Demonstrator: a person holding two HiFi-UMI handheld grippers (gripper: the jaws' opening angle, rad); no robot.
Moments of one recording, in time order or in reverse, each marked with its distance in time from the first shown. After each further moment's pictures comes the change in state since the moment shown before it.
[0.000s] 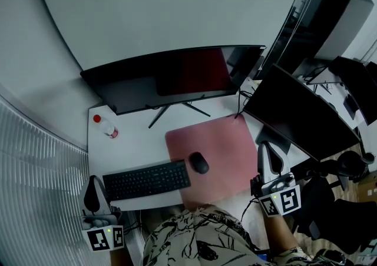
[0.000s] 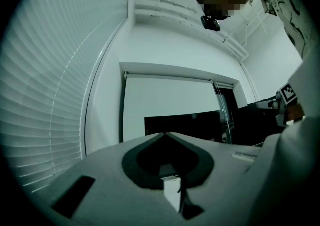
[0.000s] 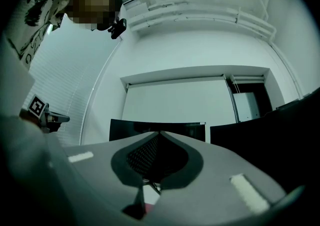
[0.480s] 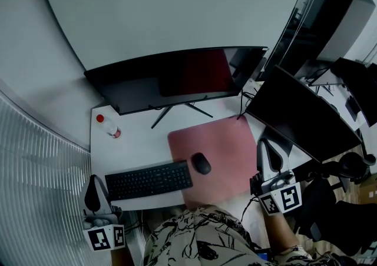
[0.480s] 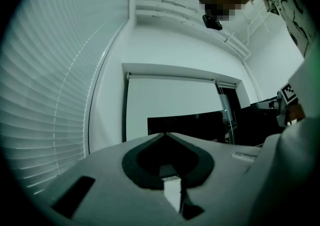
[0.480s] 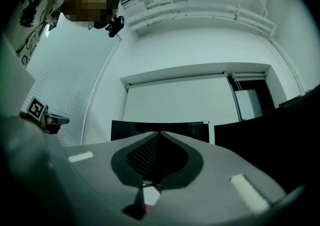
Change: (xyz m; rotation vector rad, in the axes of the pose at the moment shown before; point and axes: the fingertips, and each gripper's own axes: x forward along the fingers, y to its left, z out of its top) left arm -0.004 0.005 0.006 0.000 -0.002 0.027; right arm 0.010 0.007 0.003 0.030 0.009 0.023
